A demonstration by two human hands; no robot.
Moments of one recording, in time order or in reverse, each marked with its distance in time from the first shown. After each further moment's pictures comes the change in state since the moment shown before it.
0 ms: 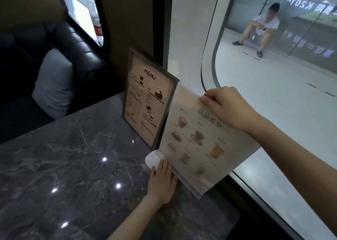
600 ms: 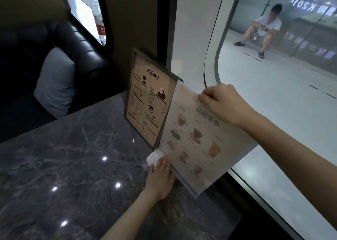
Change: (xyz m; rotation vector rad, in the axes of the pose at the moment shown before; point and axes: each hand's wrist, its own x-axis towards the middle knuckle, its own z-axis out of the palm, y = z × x) left_hand 0.009 -0.015 -0.009 -0.048 -0.051 0.016; right_hand 0.015 -0.003 0.009 0.042 0.014 0.043
